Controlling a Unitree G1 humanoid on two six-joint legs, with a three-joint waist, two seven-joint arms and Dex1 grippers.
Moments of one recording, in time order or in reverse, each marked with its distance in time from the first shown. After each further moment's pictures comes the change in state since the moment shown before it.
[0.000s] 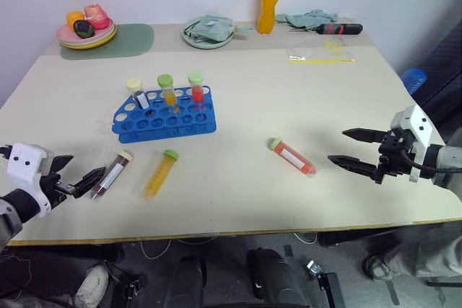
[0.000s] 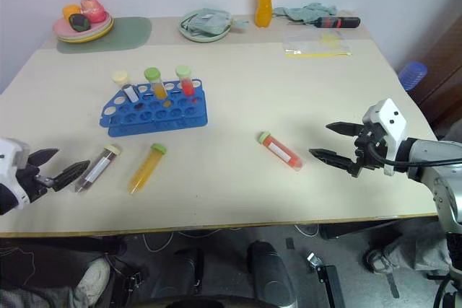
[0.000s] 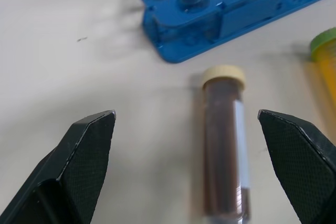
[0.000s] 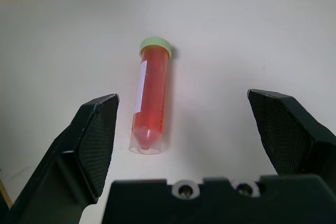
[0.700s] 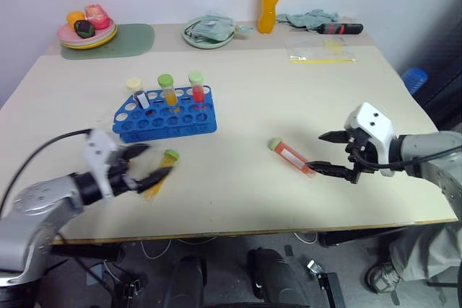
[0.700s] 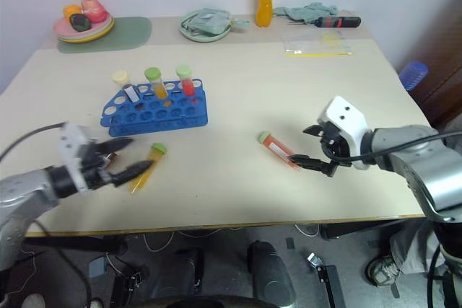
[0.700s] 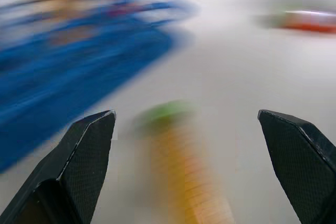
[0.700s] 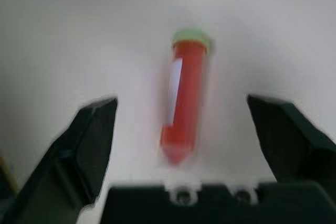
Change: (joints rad) left arm -0.230 -0.025 -0.435 -0.216 -0.071 0.048 -0.104; right arm -0.312 -0.080 0.320 -0.238 -0.029 0.495 -0.204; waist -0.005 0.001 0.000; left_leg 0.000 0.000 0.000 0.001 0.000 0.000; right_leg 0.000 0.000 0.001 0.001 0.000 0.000
